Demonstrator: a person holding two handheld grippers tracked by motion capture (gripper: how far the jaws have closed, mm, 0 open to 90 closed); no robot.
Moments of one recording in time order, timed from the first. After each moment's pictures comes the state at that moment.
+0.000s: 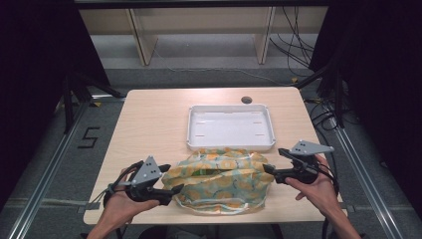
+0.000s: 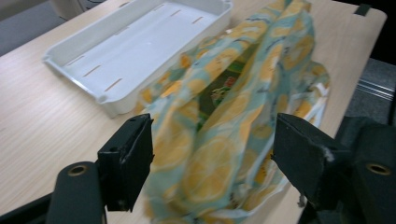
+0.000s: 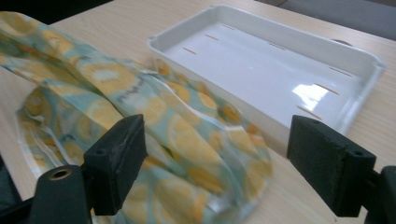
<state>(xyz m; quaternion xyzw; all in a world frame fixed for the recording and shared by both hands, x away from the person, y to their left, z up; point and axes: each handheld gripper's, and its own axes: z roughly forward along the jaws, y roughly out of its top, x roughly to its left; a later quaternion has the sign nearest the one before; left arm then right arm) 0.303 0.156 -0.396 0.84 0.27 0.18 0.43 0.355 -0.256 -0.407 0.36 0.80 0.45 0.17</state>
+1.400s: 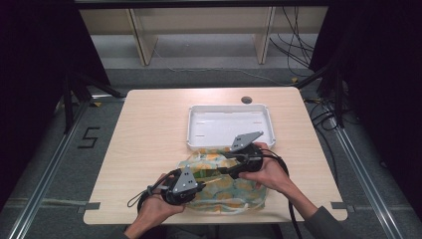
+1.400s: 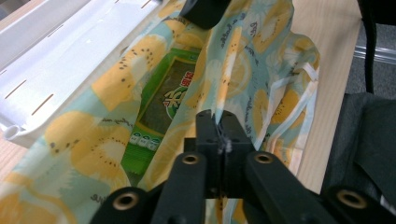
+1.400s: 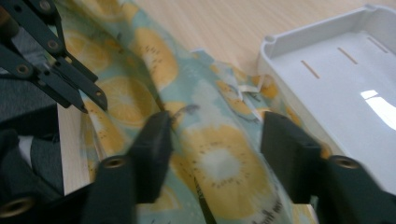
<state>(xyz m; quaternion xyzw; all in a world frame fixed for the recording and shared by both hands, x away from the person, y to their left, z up) 0.315 0.097 -0.442 0.88 0.20 0.17 0.40 0.399 -0.137 -0.415 0.18 0.90 0.39 0.07</state>
